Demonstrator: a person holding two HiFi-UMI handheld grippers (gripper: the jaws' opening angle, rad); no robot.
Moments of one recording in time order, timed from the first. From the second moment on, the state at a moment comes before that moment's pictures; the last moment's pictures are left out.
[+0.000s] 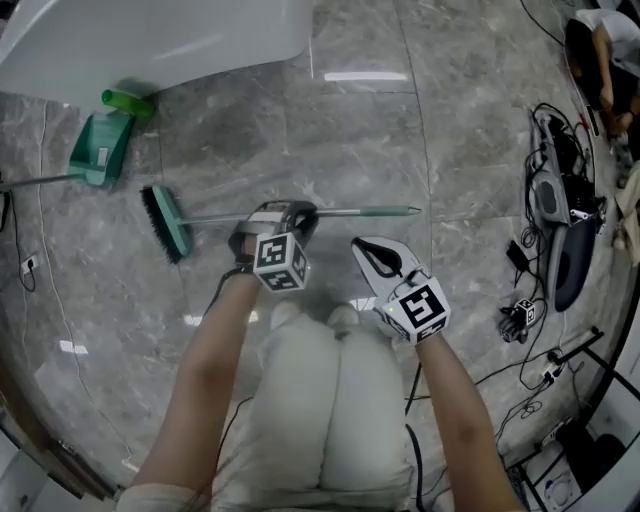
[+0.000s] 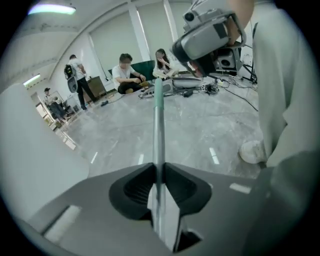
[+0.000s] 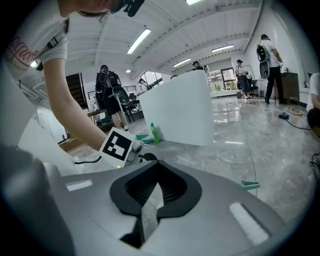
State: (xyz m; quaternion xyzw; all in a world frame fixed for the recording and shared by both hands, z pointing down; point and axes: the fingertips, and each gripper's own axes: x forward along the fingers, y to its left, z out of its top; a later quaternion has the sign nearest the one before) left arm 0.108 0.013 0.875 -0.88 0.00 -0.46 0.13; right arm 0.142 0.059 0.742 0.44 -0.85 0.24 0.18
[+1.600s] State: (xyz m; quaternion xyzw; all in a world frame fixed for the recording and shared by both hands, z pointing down) left arm -0.063 -0.246 0.607 -0.83 0.49 -0.25 -0.02; right arm 0.025 -0.150 0.523 0.39 -0.90 0.17 0.13
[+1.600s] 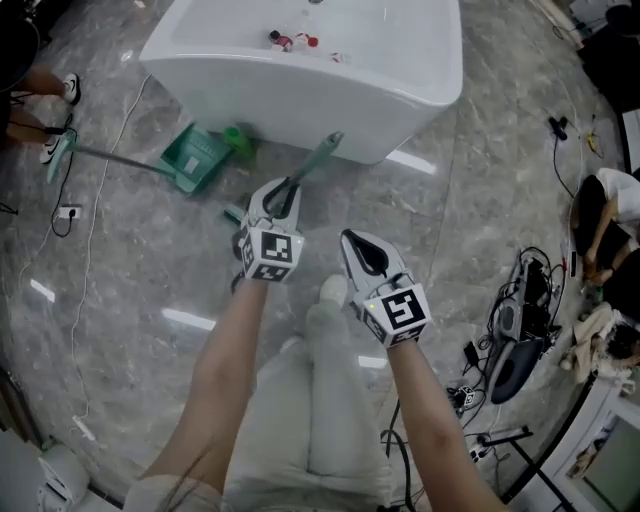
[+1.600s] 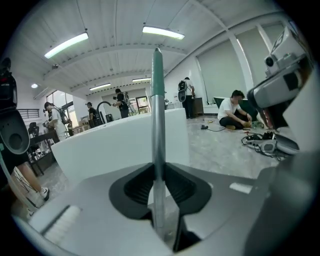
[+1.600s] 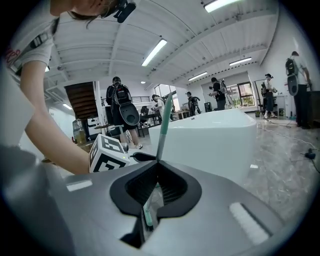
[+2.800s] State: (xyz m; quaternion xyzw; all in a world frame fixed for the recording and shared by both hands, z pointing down) left arm -0.029 -0.407 0.604 -0.81 0.54 -0.21 -0.05; right arm 0.036 -0.296 0.520 0.41 -0.89 0.15 0.10
